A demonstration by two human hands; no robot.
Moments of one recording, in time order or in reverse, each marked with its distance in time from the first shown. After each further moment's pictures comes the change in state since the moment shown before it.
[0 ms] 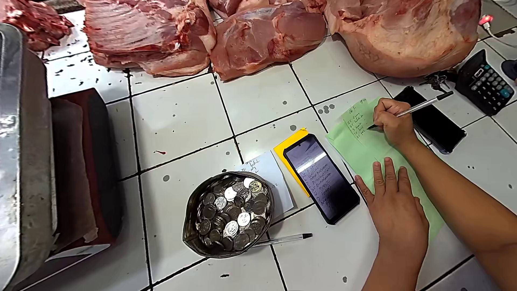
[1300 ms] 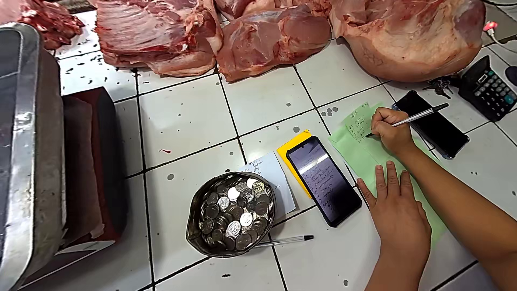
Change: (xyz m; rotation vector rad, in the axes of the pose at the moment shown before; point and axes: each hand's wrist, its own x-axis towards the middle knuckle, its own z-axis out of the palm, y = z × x) left_hand 0.000 0.000 0.000 0.006 -0.007 0.004; right_hand -0.009 -0.007 0.008 -0.120 -0.053 -0.014
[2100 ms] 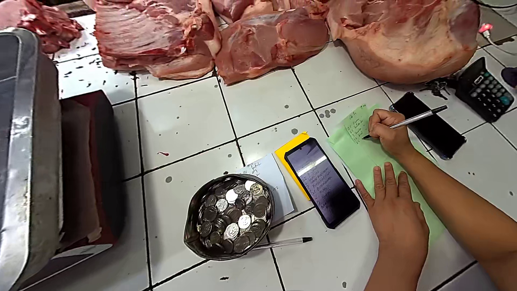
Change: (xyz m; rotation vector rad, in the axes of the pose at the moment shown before) left_hand 0.000 -0.001 0.002 -0.009 0.019 0.000; right_hand 0.000 0.004 0.000 0.139 -0.038 -0.005
